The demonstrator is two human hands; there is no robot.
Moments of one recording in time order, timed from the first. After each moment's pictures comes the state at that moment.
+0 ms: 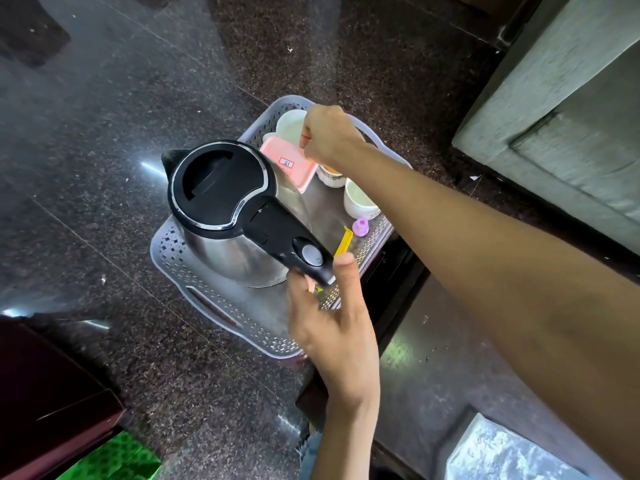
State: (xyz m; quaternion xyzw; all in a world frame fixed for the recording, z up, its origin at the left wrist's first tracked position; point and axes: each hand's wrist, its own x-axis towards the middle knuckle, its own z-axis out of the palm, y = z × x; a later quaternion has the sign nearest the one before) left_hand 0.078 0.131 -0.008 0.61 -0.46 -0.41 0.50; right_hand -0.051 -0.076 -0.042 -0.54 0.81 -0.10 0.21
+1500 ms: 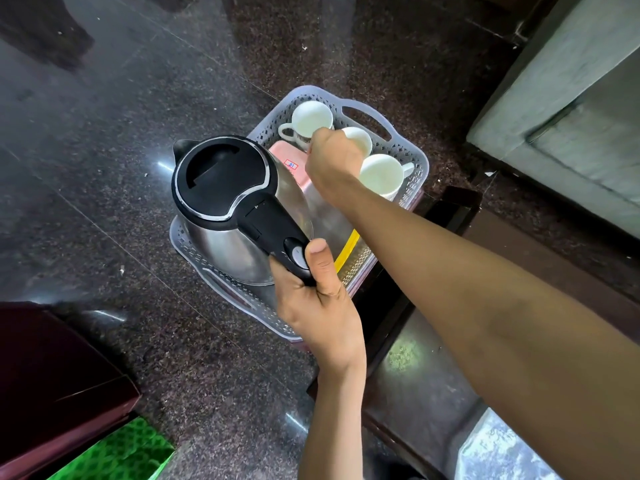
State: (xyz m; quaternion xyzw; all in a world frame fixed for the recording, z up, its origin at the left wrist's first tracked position) left_hand 0.100 0.117 -0.022 0.58 -0.48 -0.33 0.56; right_hand -0.004 -0.050 -0.070 -0.50 0.86 0.01 0.08
